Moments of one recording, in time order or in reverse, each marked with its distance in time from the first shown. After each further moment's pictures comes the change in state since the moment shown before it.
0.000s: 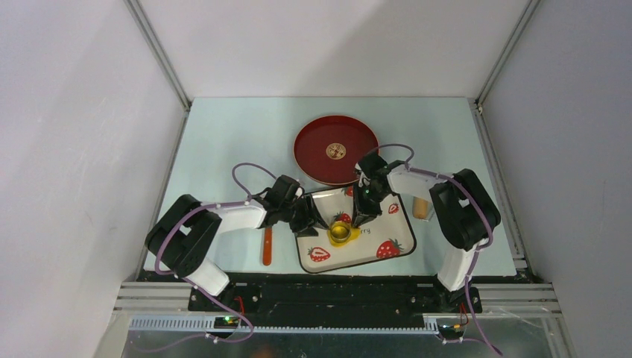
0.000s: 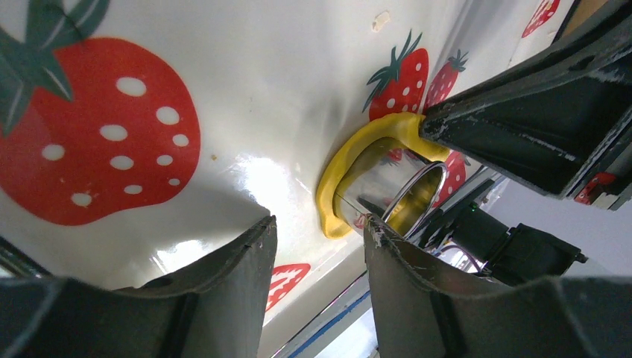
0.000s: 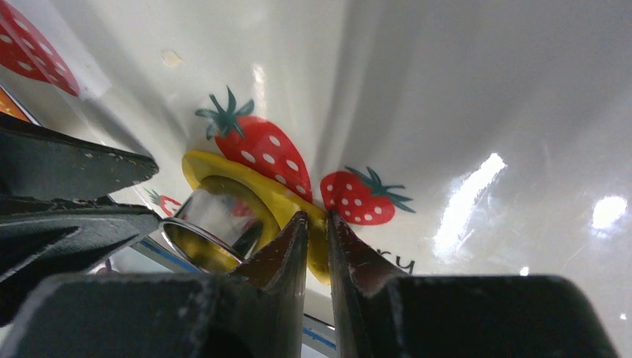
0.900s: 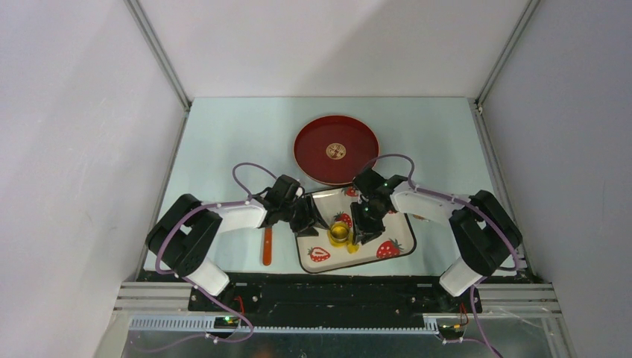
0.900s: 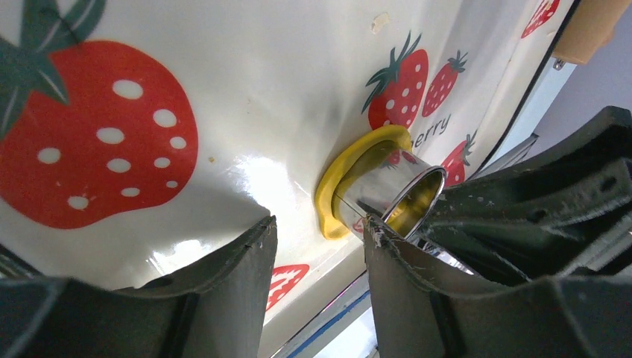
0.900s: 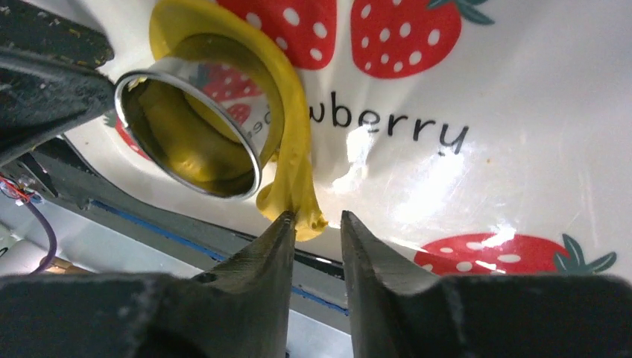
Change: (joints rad) left arm 0.000 0.005 0.005 -0.001 0.003 0.000; right arm 0.156 -0.204 -0.136 -0.081 0.088 0.076
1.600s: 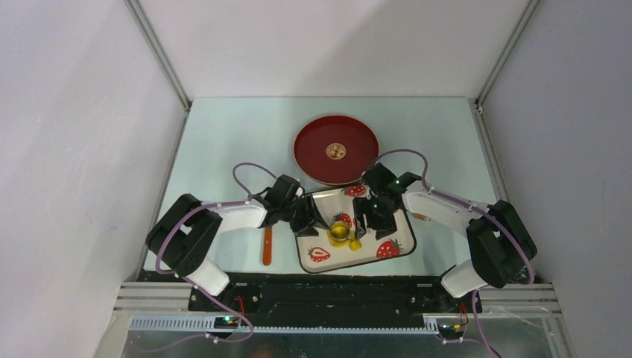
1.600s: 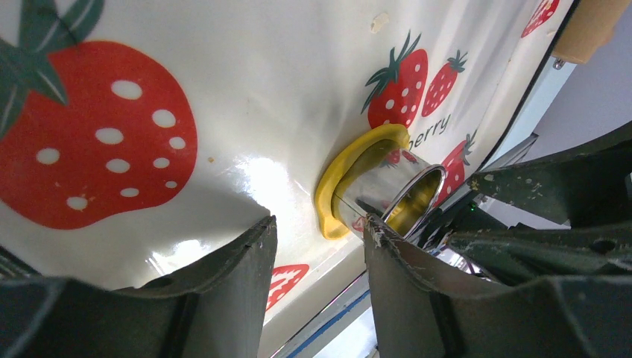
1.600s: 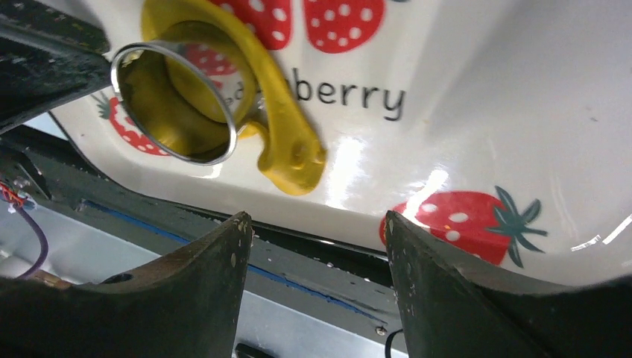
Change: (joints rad) left arm 0.000 0.001 0.001 0.000 0.002 0.000; right arm -0.054 -0.122 -0.005 -0.092 0.065 -0.033
